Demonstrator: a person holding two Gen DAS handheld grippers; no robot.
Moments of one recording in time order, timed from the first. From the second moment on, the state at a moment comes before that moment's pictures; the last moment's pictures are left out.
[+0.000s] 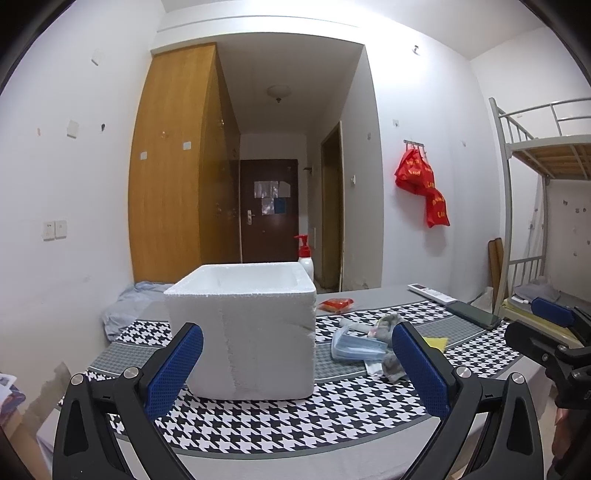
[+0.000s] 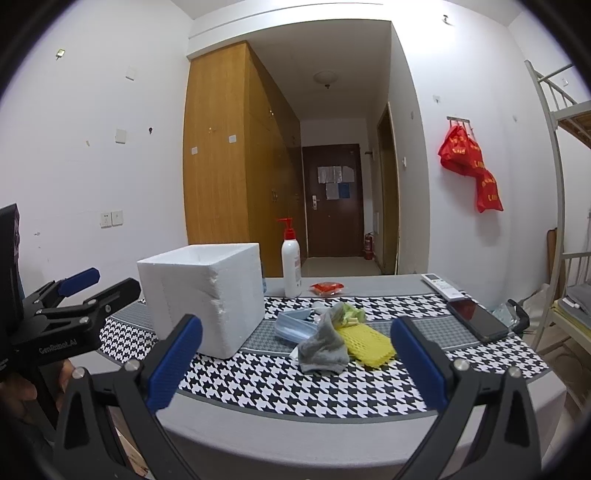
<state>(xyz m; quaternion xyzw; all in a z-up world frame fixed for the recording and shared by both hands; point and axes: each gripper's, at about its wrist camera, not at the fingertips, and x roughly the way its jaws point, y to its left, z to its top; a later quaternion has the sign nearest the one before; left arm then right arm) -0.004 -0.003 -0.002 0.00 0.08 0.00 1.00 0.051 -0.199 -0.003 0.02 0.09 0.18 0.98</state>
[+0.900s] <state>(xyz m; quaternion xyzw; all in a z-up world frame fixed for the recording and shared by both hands) -0.003 -0.002 -0.001 0.01 0.08 -0.01 1.00 0.052 -0.196 -0.002 0.02 0.09 0.18 0.98</state>
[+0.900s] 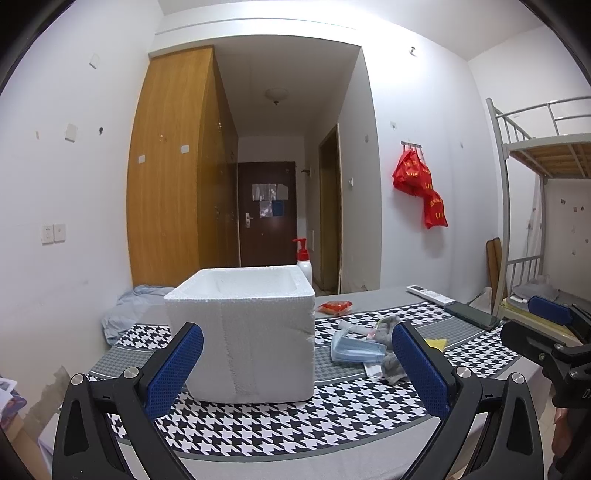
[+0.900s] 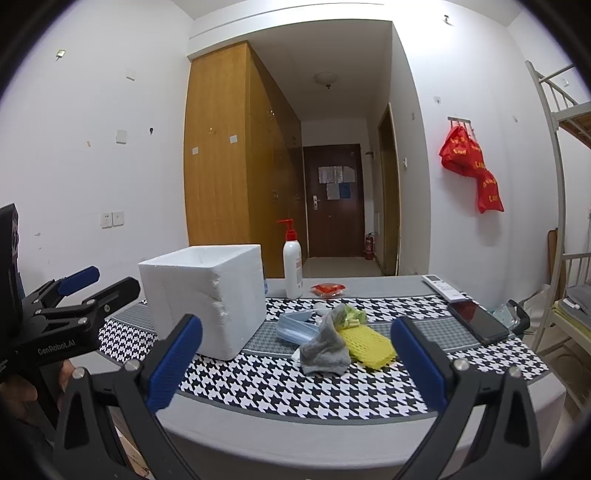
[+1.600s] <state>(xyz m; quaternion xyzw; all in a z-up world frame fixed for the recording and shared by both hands) 0.019 -0.013 -0.002 0.02 0.10 -0.04 0.99 0.071 -0.199 -0.009 0.02 0.11 0.17 0.98</state>
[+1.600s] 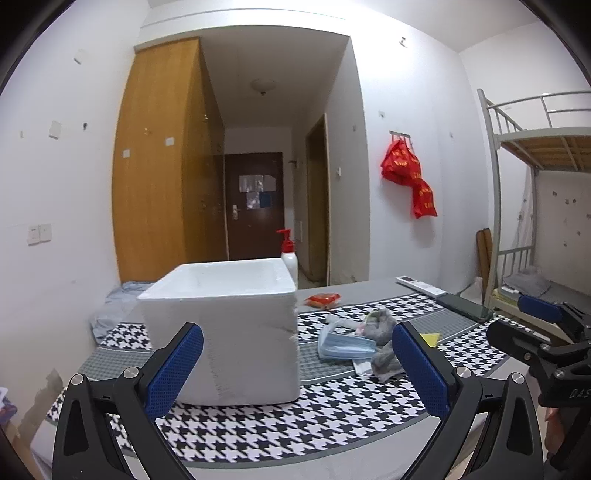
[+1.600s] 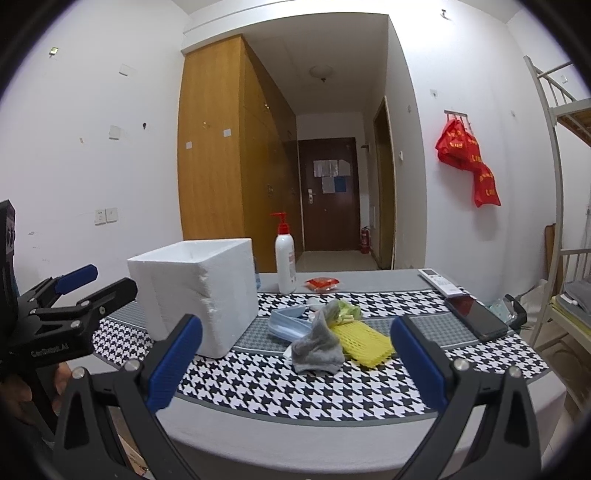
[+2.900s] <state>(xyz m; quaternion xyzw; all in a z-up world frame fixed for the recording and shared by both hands) 0.124 -0.084 -0.021 0.05 0.20 -0.14 0.97 0.174 -0.241 -0.041 0.04 0.22 0.14 0.96</state>
